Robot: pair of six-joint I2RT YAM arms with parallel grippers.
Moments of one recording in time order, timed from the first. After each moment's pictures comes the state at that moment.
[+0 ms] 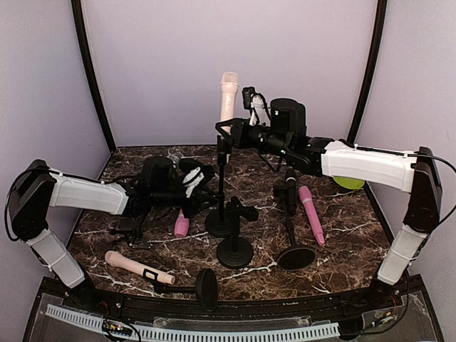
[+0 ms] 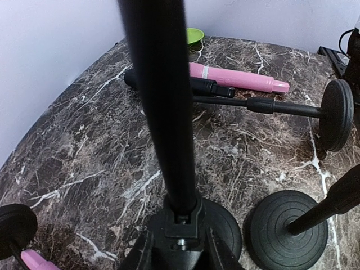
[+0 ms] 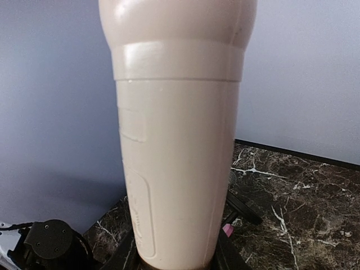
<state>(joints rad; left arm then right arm) -0.70 1.60 0.84 0.30 0.36 0.32 0.83 1.72 1.42 0.21 -0.08 0.42</state>
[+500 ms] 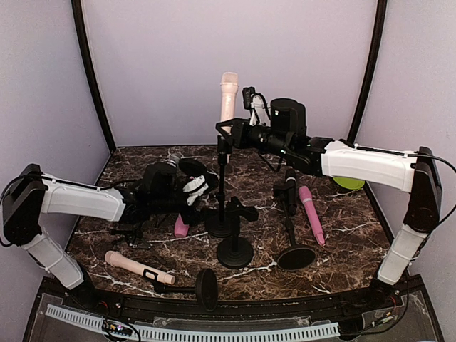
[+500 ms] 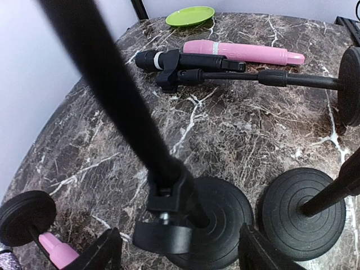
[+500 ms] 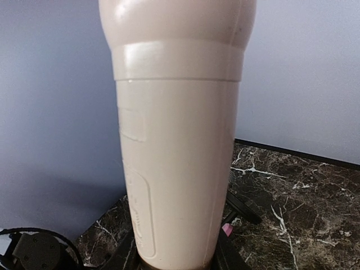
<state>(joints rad) -0.76 1.56 0.81 0.23 0.22 0.39 0.83 1.72 1.42 0.21 -0.08 0.42</state>
